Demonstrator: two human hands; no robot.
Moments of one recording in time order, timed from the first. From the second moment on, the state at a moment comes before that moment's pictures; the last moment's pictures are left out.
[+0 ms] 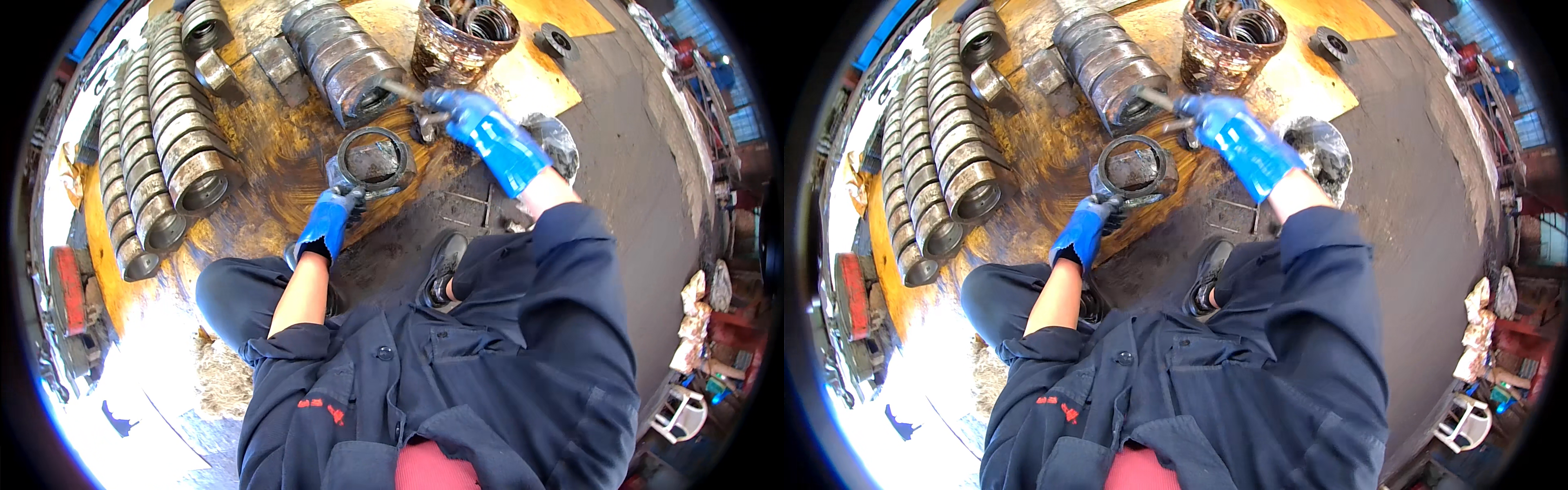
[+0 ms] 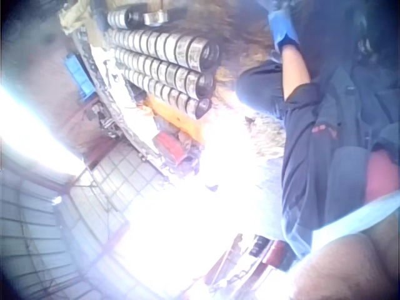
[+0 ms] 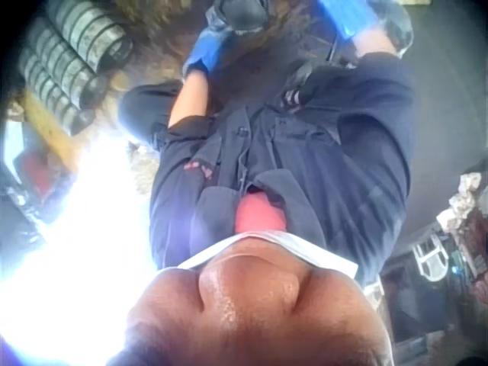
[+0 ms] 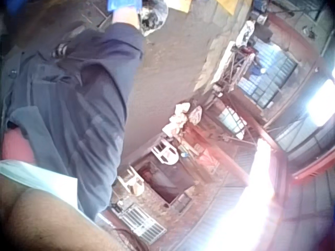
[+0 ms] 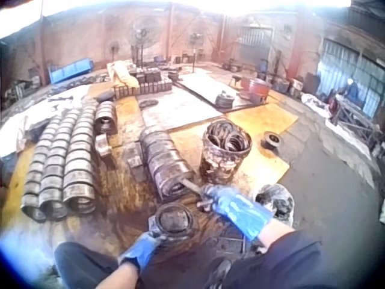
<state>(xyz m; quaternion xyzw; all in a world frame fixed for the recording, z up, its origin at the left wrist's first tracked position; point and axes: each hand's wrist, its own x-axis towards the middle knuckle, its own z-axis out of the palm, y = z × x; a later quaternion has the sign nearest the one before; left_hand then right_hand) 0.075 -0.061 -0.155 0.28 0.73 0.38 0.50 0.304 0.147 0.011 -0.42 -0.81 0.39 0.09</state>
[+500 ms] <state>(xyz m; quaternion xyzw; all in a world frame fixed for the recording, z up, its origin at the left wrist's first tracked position) 0.128 -0.027 -0.136 0.73 0.66 -0.03 -0.20 0.632 0.059 -0.099 -0.57 -0.24 0.59 0.51</state>
